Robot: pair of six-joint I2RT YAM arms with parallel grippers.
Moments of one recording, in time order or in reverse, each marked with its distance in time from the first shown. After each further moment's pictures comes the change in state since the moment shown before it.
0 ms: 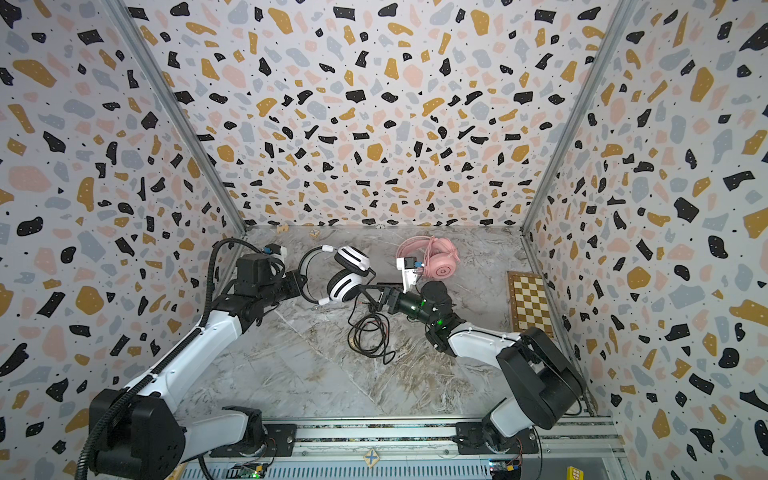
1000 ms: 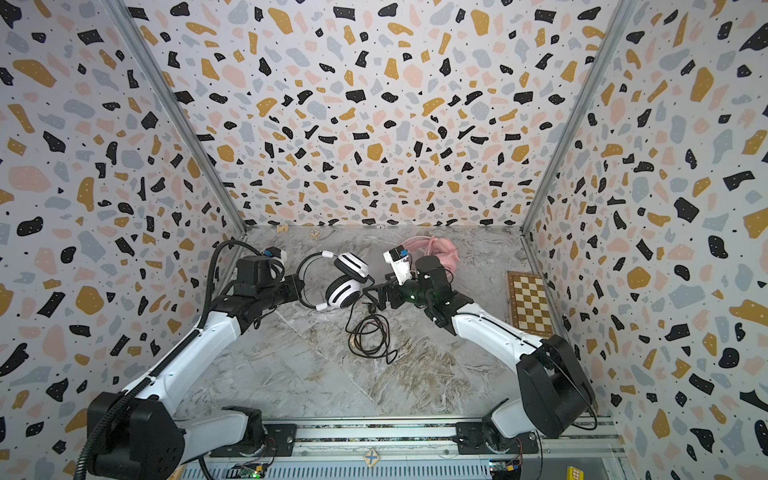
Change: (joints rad) left arm -0.003 -0.012 0.000 -0.082 -0.043 0.057; right arm -0.022 -0.034 0.318 -0.716 0.024 -0.599
